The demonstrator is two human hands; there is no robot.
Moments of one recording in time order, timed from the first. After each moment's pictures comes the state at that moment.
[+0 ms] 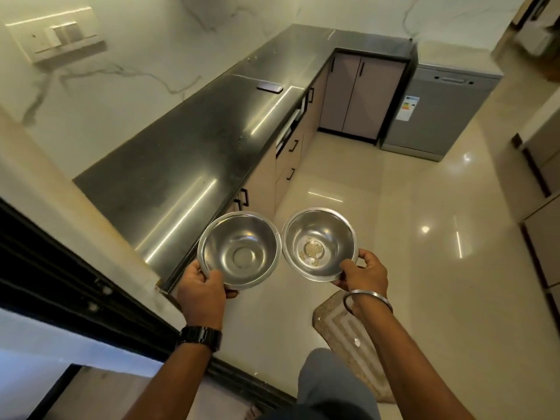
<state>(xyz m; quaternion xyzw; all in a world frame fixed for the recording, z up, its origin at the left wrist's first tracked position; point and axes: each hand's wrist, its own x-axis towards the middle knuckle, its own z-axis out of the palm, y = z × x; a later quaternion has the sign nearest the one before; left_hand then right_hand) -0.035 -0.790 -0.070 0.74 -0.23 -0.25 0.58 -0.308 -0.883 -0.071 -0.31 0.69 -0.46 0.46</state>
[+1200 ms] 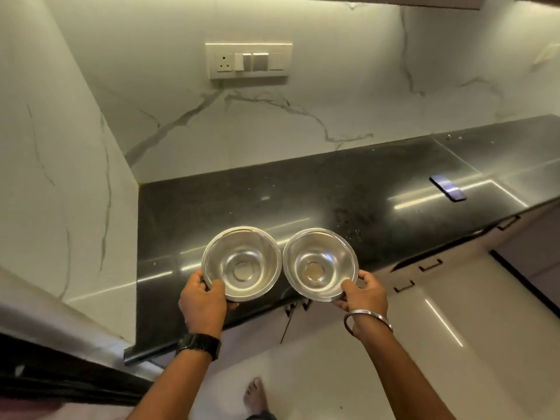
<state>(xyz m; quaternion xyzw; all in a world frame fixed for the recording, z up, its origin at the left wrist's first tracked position) 0.084 -1.068 -0.101 0.76 0.11 -0.04 0.64 -0.060 -1.327 -0.086 -0.57 0.51 -0.24 0.59</state>
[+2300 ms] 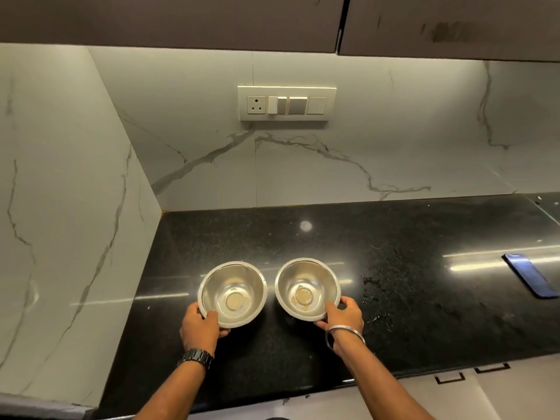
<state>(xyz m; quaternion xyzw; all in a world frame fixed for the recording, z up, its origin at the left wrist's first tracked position) 0.206 -1.136 -0.169 0.77 0.28 -0.04 0.57 0.138 -1.427 -0.147 -0.62 0.50 -0.09 0.60</state>
